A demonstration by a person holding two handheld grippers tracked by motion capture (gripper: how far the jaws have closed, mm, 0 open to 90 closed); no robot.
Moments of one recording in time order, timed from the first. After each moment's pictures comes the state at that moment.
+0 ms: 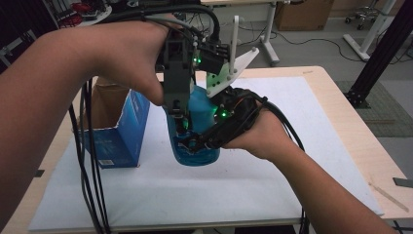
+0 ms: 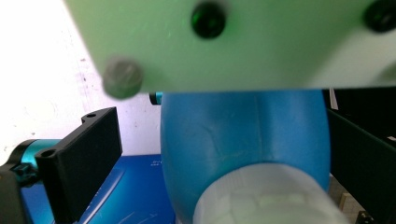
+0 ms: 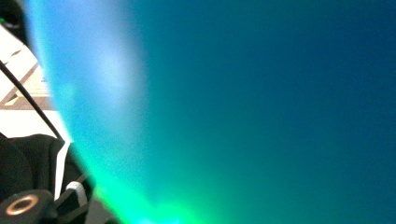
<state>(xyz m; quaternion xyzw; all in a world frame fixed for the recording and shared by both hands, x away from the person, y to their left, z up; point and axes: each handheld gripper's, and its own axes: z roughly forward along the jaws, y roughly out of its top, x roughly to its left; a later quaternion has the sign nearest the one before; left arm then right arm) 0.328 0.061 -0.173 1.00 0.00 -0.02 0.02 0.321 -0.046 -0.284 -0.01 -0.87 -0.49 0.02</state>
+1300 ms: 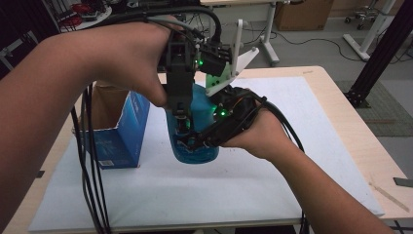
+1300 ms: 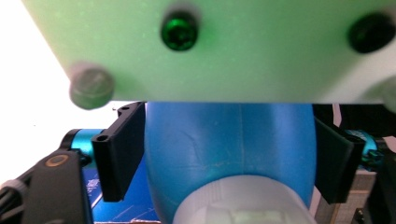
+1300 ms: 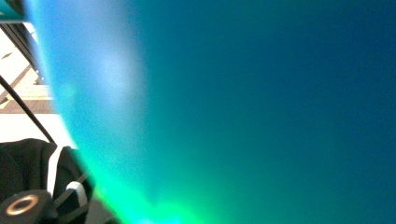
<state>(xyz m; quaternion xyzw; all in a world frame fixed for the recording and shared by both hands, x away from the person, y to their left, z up) 0.326 0.058 -0.173 1.00 0.00 -0.01 0.00 0.323 -0.045 -0.284 -0.01 -0.87 -0.49 0.01</state>
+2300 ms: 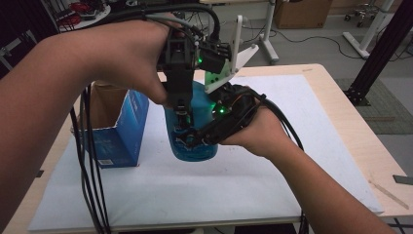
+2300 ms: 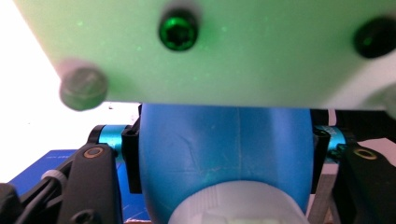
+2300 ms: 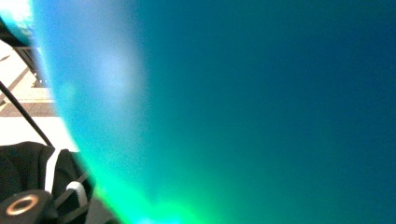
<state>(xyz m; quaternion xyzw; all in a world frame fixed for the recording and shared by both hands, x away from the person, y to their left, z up) 0.326 0.057 -0.173 1.00 0.01 -0.02 0.00 0.323 -0.046 -0.283 -0.02 -0.87 -0.50 0.01</state>
